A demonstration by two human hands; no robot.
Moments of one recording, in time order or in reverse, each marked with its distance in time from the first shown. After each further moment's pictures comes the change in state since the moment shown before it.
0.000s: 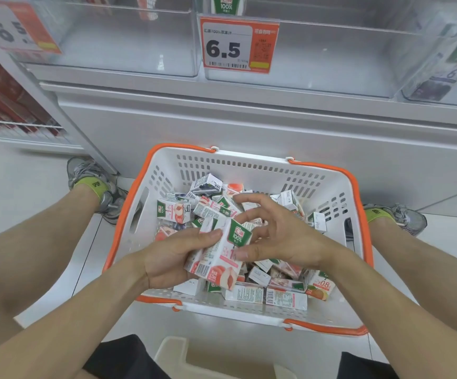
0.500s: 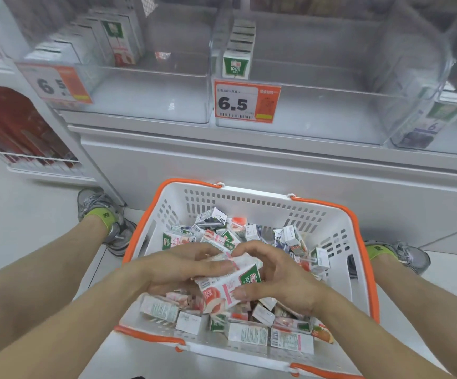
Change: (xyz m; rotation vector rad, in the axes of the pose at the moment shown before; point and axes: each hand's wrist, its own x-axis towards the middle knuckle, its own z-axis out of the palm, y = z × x) left_hand -0.013 0.045 0.004 0.506 0.139 -0.075; right_hand 0.007 0.013 0.015 0.138 -0.017 -0.097
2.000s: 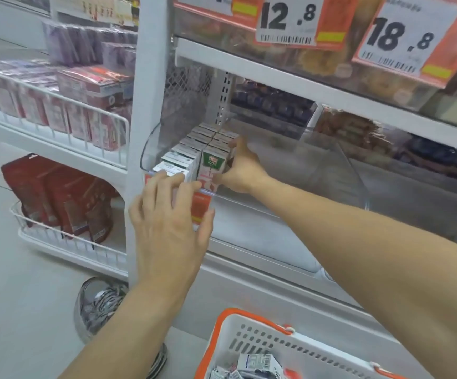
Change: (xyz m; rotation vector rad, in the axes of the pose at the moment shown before) left_hand -0.050 0.098 -0.227 0.751 1.788 0.814; right_hand 0.407 -0.291 0.079 -1.210 0.562 -0.335
